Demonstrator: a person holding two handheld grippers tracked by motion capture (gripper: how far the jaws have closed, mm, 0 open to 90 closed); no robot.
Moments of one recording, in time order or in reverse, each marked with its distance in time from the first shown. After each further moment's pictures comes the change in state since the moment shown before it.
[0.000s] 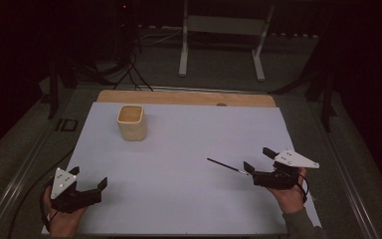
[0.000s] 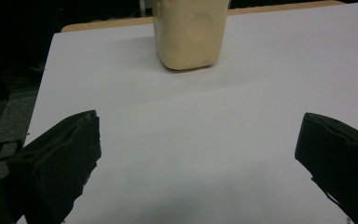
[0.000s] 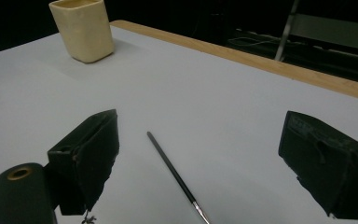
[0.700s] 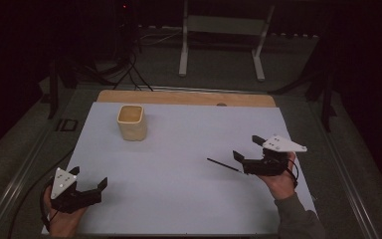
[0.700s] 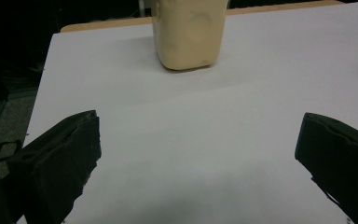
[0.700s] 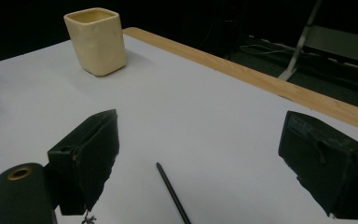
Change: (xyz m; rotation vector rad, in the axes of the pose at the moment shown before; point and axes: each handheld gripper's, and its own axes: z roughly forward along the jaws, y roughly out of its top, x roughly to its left) left arm 0.000 0.000 0.000 0.000 -0.003 0.002; right arm 0.008 0.036 0.026 0.000 0.046 -0.053
